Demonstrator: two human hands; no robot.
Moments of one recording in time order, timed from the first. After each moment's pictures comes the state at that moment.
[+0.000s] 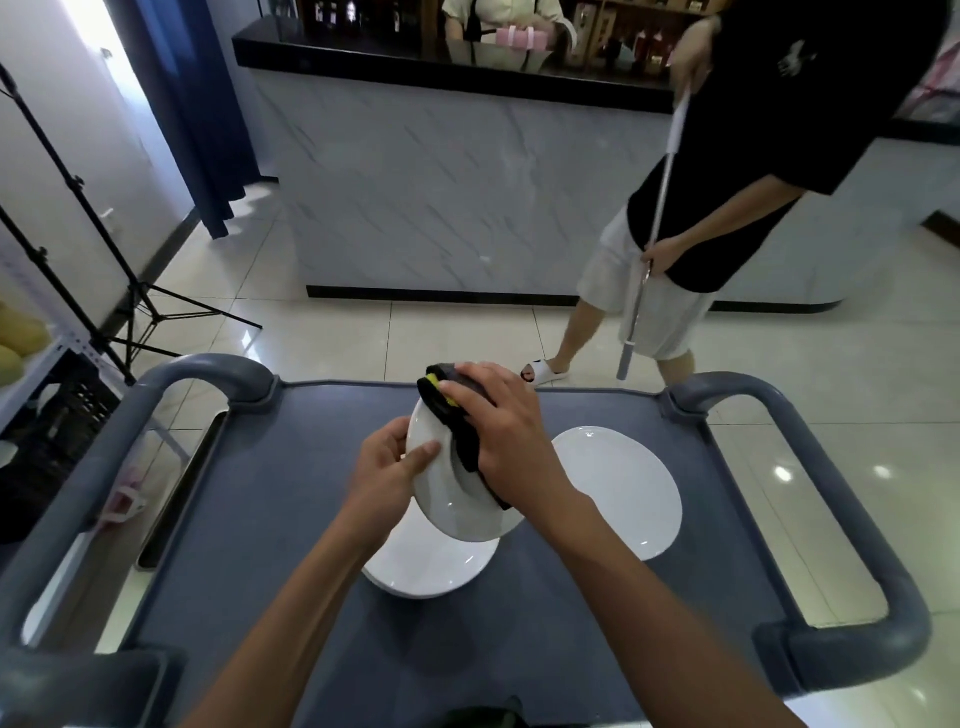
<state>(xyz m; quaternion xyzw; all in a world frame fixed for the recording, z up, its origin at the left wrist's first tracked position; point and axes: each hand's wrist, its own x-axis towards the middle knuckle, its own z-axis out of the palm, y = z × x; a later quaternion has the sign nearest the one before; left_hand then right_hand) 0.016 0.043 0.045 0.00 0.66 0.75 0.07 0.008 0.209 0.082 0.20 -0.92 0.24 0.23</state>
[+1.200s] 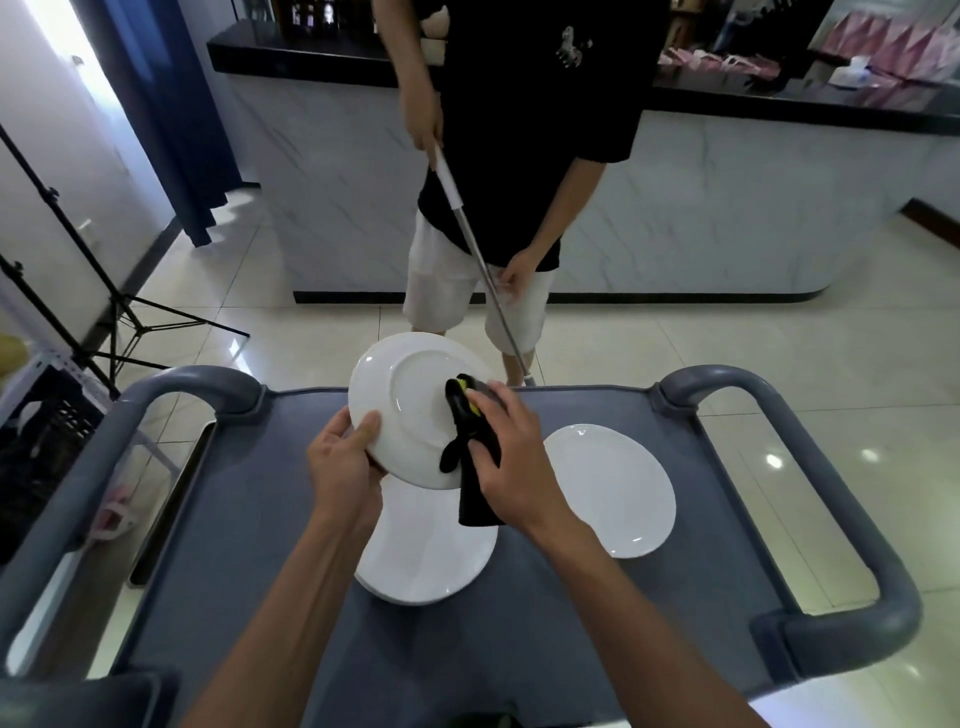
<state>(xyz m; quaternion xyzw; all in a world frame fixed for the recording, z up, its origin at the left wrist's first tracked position) -0.009 0.038 0.053 -0.18 0.49 0.85 -0.01 0.025 0.218 0.057 0.05 -0.92 0.38 0.12</state>
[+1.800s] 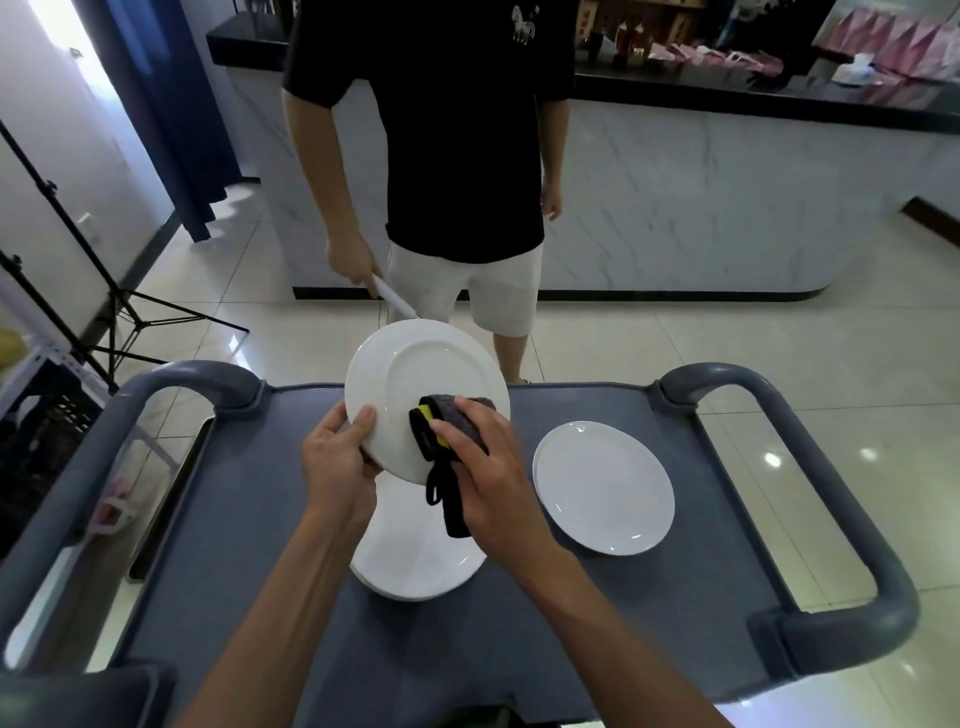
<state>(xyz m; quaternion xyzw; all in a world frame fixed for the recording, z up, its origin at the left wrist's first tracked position) -0.010 0.033 0.051 -0.17 0.49 0.86 0.00 0.050 0.196 0.051 0.13 -0.91 0.32 0.21</state>
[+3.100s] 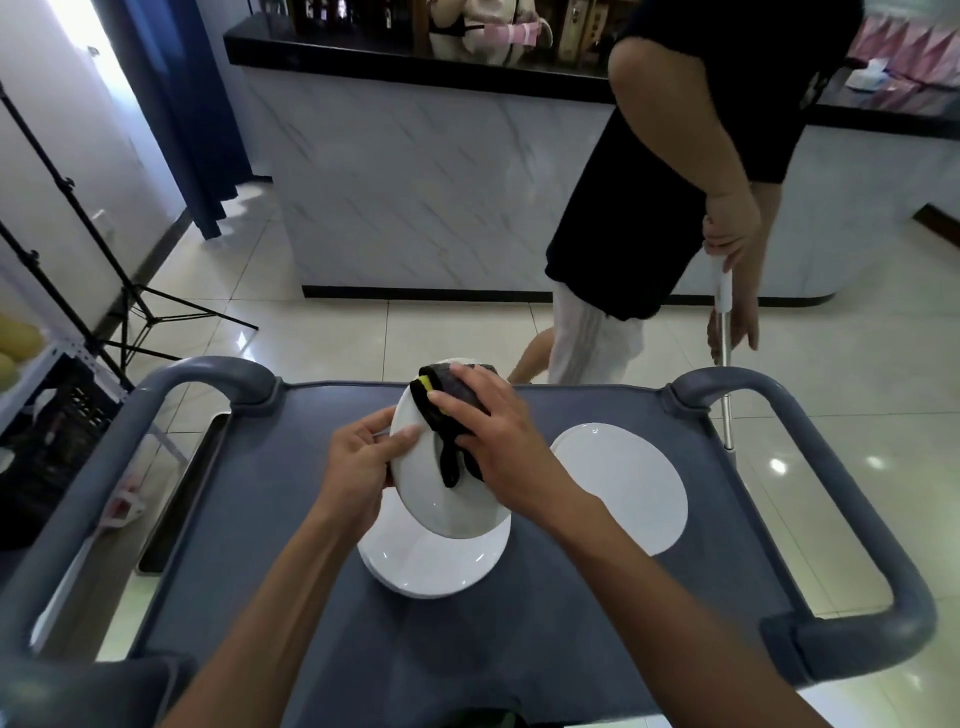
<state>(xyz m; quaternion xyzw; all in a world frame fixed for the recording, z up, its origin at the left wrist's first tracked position) 0.000 0.014 0.050 -0.02 0.57 0.81 0.11 0.011 0.201 0.083 0.22 -0.94 0.25 0.13</state>
